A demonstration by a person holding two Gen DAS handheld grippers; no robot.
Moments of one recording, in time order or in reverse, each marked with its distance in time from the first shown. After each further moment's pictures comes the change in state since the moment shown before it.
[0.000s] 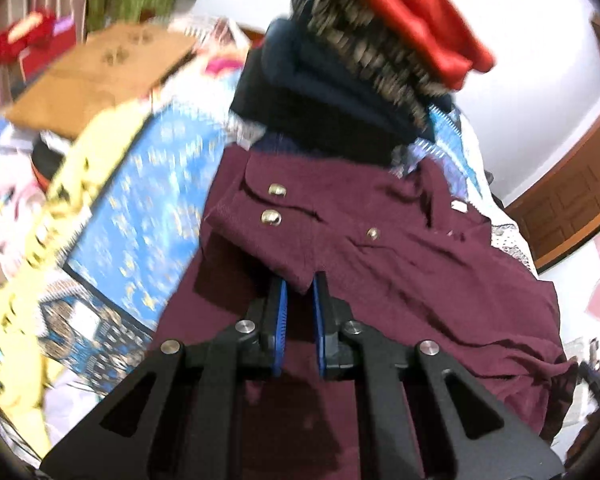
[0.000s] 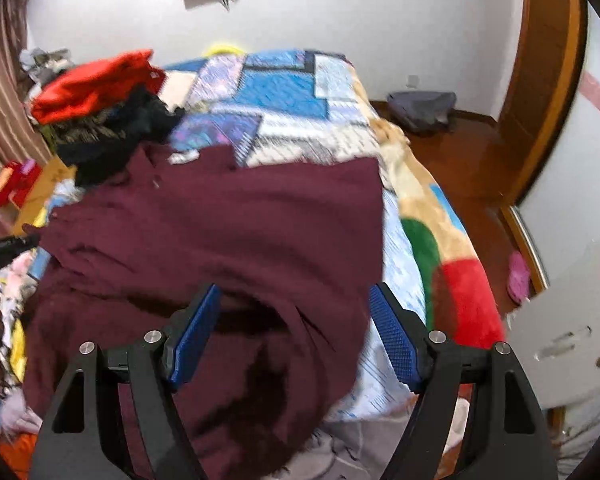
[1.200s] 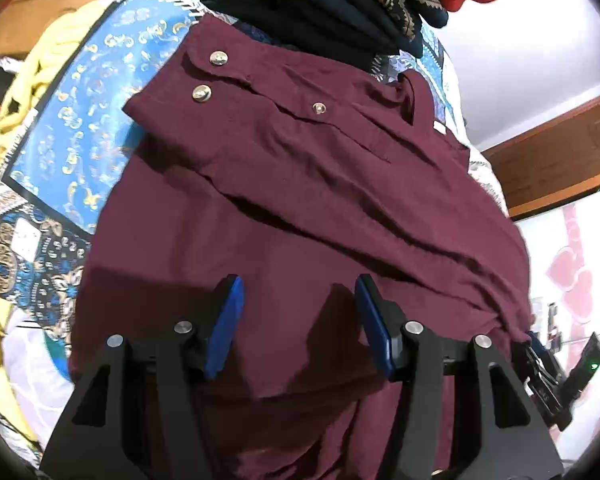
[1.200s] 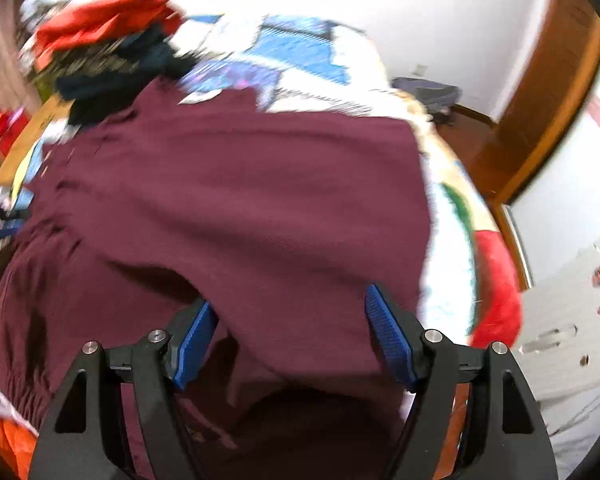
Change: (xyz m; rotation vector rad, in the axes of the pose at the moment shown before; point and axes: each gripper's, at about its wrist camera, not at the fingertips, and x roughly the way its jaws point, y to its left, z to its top) left arm 0.039 0.007 -0.036 -0.090 0.327 -0.186; right arm 0.031 0.042 -0.037 -0.069 0.088 -0.125
